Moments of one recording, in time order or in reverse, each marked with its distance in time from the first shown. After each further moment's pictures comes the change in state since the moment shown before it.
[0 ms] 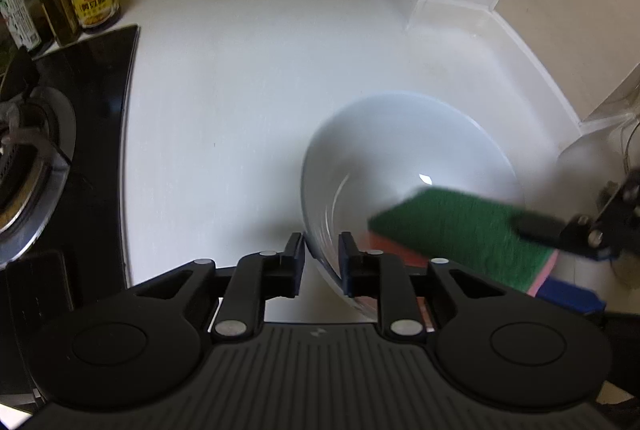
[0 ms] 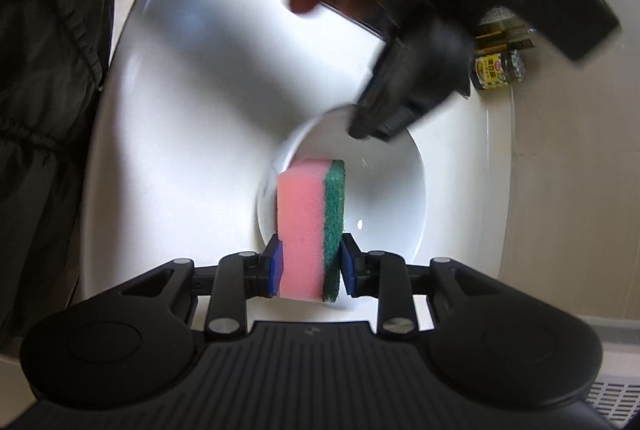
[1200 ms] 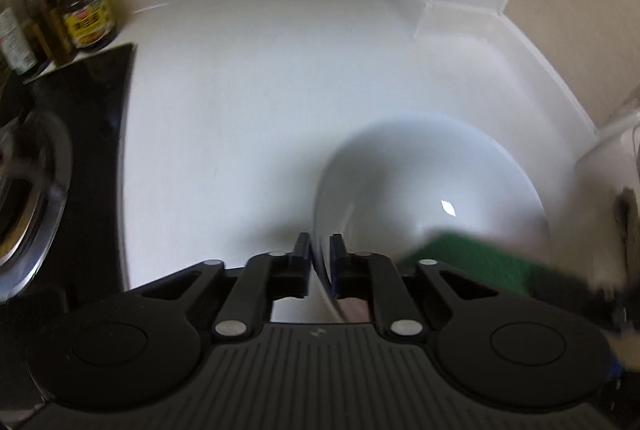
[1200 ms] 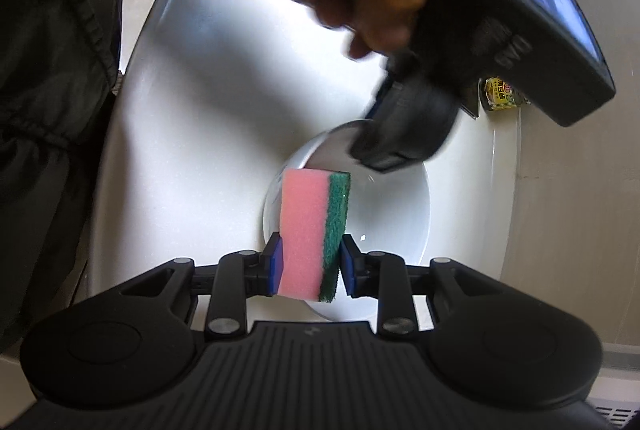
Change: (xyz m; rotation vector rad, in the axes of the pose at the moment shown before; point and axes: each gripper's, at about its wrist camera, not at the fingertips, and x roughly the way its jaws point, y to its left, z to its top) left arm 0.013 -0.007 0.028 0.004 -0.035 0.009; right arm -0.022 0.030 0.002 -0.058 -0.011 0.019
